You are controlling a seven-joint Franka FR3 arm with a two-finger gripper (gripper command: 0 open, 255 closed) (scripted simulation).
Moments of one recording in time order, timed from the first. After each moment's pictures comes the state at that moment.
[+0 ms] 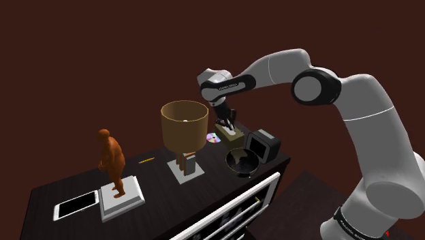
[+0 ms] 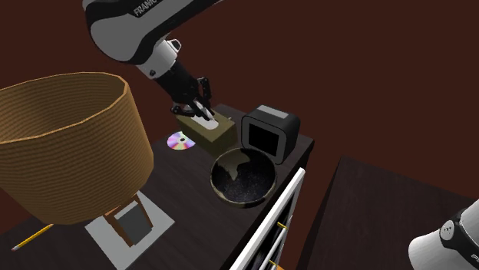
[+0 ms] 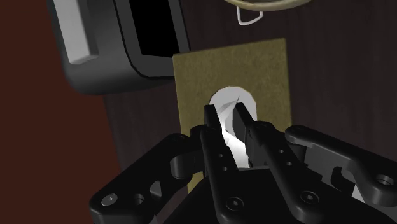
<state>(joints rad) 0.01 0.74 0.13 -1.27 -0.40 1.52 0.55</state>
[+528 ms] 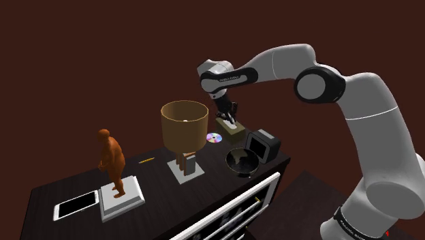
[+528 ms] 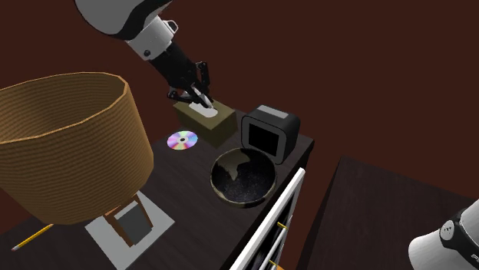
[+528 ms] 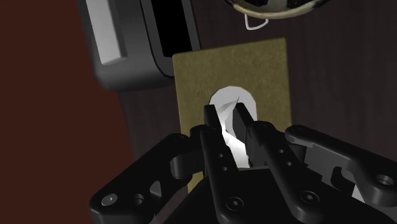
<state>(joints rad) 0.01 0.70 0.13 -1.22 -0.39 1.44 0.52</state>
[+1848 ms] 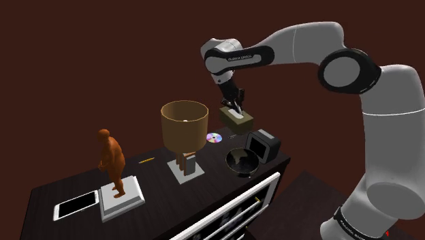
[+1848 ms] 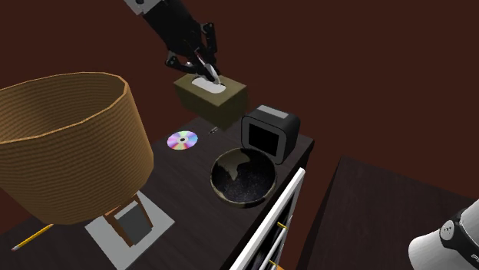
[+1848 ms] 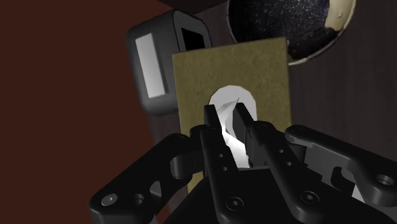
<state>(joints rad) 0.03 0.48 0.15 -1.33 -0.37 1.33 0.52</state>
